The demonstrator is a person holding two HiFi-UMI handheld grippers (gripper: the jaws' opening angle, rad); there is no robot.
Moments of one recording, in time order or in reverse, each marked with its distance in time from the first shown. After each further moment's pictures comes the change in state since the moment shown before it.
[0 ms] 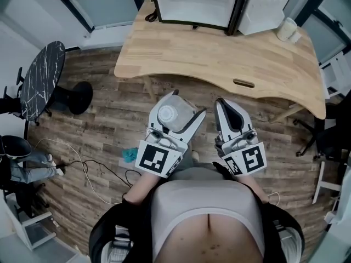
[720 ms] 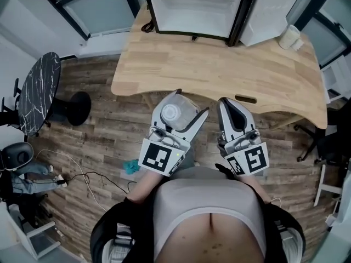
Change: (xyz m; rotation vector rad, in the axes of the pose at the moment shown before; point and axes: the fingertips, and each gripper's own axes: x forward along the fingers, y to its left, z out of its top) left arm 0.071 0.054 -0.007 0.004 -0.022 -0.040; right arm 0.066 -0.052 -0.009 -0.030 -0.011 -0.034
